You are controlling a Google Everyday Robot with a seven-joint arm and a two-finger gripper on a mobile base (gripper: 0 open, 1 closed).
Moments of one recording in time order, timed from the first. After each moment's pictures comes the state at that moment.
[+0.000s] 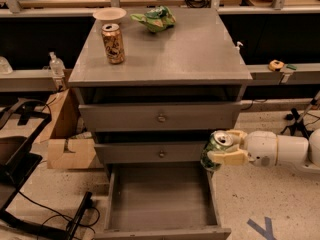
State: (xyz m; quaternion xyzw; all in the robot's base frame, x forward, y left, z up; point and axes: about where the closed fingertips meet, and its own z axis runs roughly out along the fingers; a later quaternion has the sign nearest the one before) arm 0.509 -0.177 0.725 -0.41 0.67 0.38 0.49
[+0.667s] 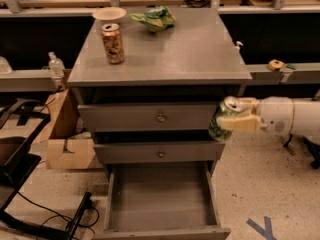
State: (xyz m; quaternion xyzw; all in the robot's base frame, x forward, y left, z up) arm 0.545 -0.196 0.809 -0.40 0.67 0.37 0.50
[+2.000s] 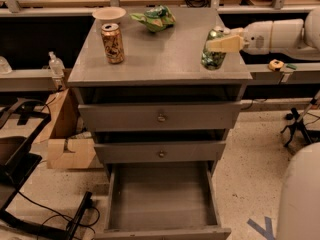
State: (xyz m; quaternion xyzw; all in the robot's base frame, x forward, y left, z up) arm 0.741 -0.194 0.917 -0.37 0.70 0.34 0.50
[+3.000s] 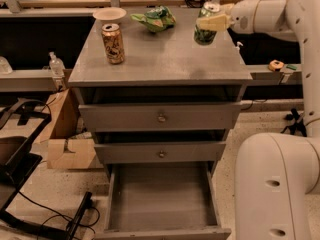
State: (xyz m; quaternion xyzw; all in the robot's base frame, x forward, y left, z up) arm 0.825 -0.175 0.960 -0.39 0.67 0.26 0.58
